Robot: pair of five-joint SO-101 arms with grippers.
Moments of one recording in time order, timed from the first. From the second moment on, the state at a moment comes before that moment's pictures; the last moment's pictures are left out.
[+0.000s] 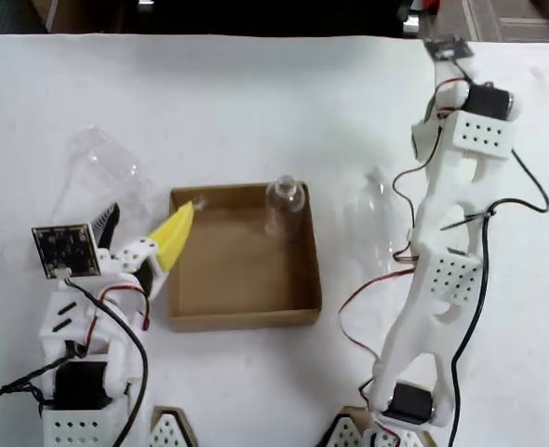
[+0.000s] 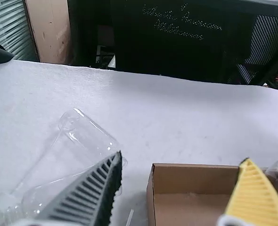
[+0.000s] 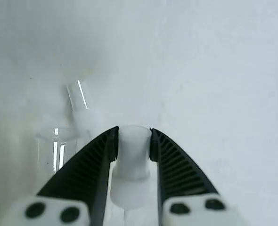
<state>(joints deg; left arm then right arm) -7.0 -97.7 83.5 41.8 8.0 11.3 51.7 -72.1 97.3 26.1</state>
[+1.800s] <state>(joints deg) -7.0 -97.7 83.5 41.8 8.0 -30.8 -70.9 25.9 46.8 19.5</state>
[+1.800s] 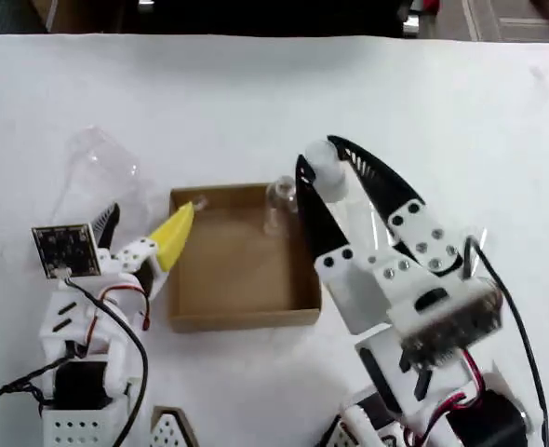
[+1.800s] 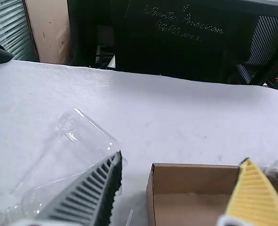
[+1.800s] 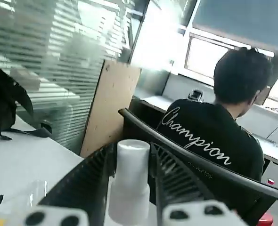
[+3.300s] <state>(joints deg) -7.0 -97.7 83.5 41.8 8.0 -25.1 -43.8 45.7 -2.6 14.1</state>
